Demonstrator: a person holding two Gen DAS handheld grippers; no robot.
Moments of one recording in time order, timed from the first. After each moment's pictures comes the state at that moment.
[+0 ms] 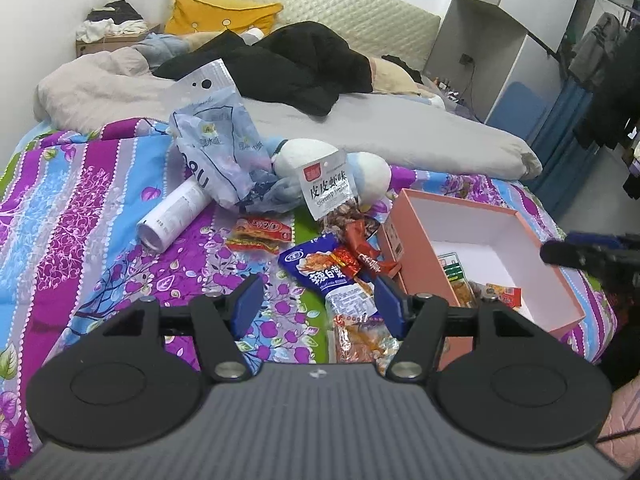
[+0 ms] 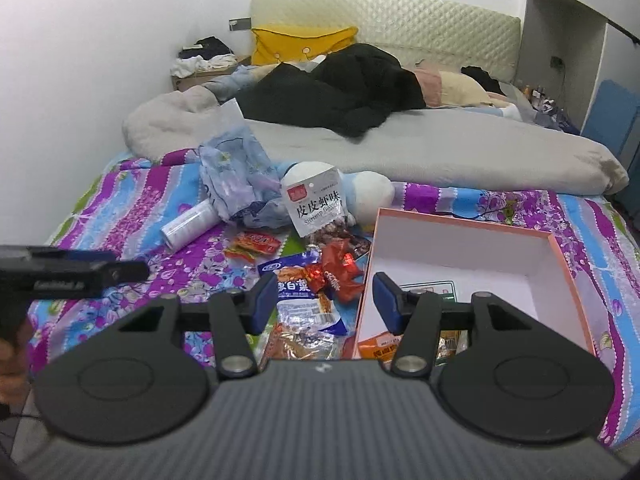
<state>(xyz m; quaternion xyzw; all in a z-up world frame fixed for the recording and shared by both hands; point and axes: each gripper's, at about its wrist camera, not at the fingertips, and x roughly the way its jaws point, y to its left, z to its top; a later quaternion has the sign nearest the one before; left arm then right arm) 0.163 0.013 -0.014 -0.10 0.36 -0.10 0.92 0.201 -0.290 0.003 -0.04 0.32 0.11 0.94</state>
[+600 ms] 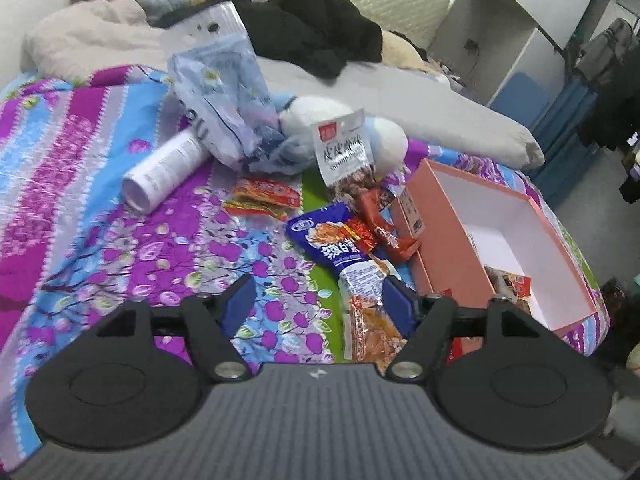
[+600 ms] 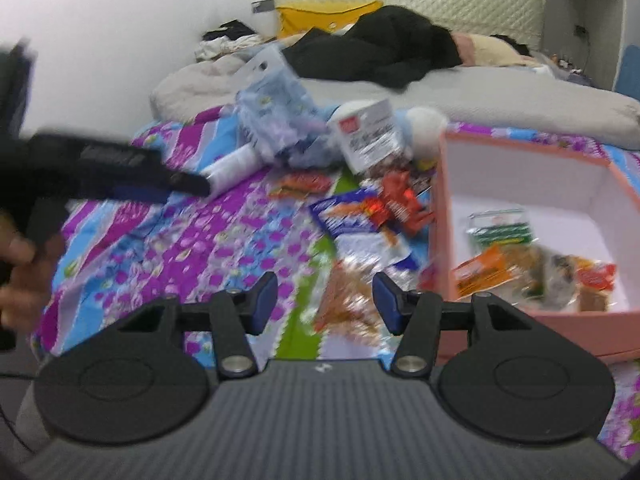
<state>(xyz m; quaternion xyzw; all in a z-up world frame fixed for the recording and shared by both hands) 0.211 0.033 -0.085 -0.14 0.39 -0.12 0.90 0.166 -0.237 -0.119 -0.02 0.34 0.16 0.93</state>
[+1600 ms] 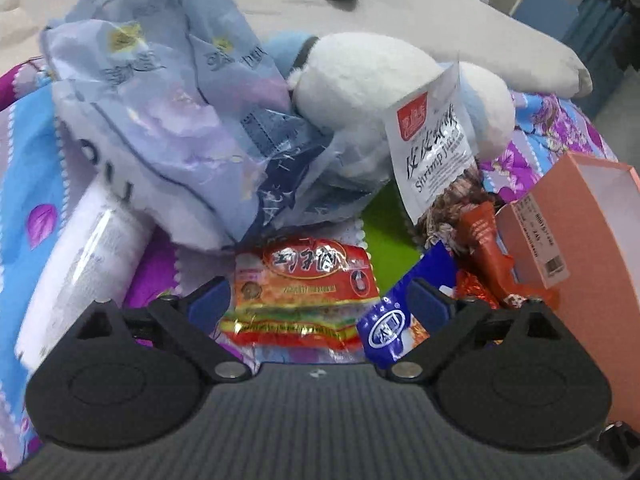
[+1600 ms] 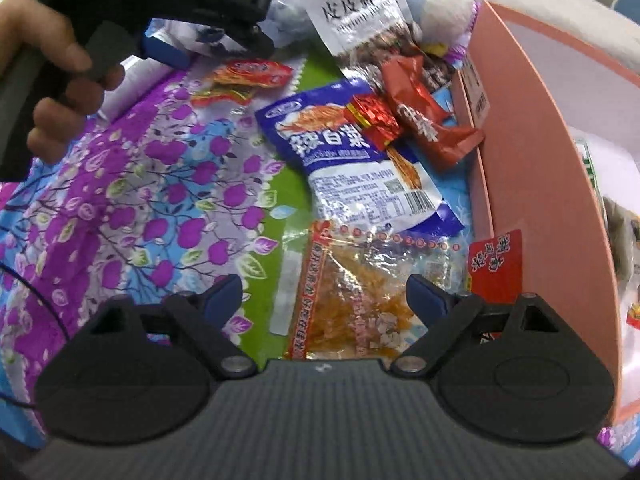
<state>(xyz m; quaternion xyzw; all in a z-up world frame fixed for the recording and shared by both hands) 0.466 0.006 -0.187 -0.04 0.50 -0.15 0.85 0.309 -0.195 -0.215 -0.03 0.51 0.06 0.86</state>
